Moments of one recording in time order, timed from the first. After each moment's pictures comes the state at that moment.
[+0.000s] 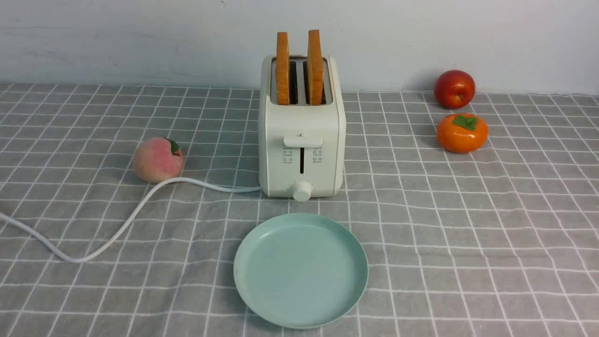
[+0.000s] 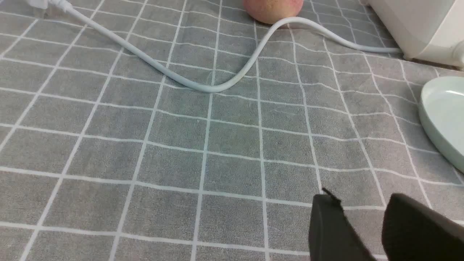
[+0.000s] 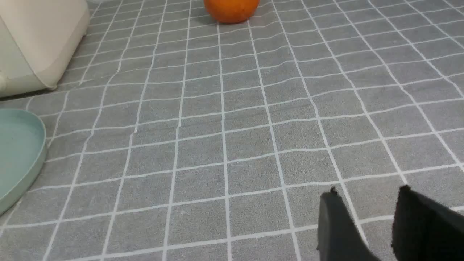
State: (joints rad) right arm -0.03 -0.01 0.02 0.04 0.38 0.10; left arm -0.07 -0.01 0.03 -0.03 0.39 -0.26
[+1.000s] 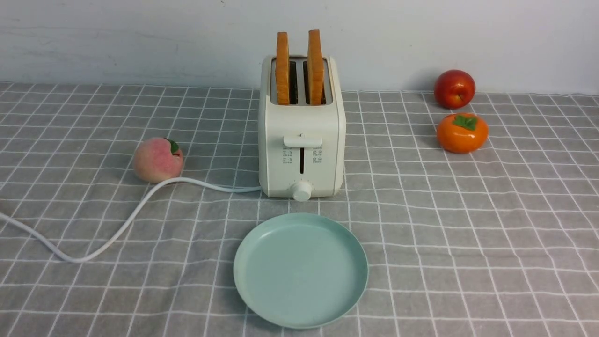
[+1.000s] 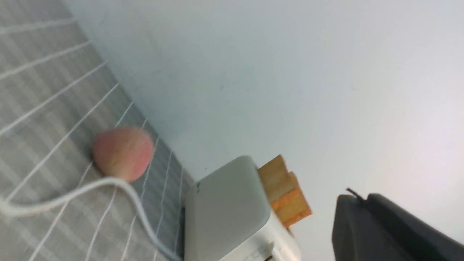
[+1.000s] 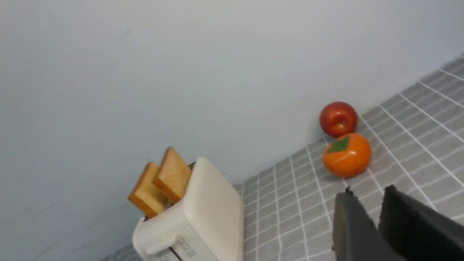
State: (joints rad) right arm -0.03 0.03 -0.30 0.40 0.28 0.19; left arm -0.07 -0.01 -0.08 -0.52 -0.05 -0.47
